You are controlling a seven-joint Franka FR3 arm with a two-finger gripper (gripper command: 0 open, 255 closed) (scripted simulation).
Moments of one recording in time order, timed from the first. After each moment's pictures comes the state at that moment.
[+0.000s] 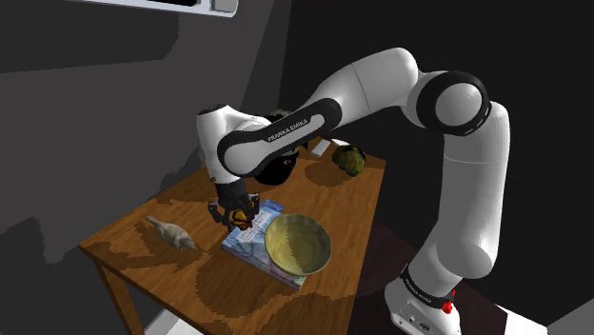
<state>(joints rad) 0.14 0.42 0.50 -1.86 -0.14 1.95 1.24</state>
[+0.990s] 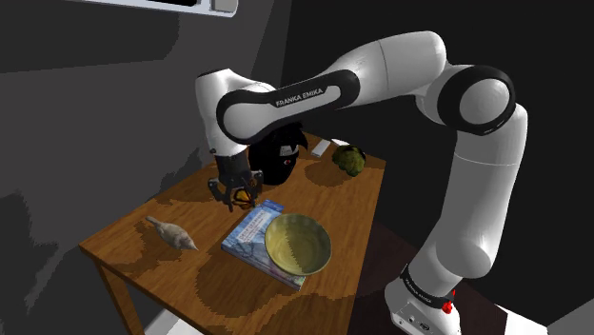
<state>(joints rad) 0.12 0.32 0.52 -1.78 -0.08 1.78 1.21</state>
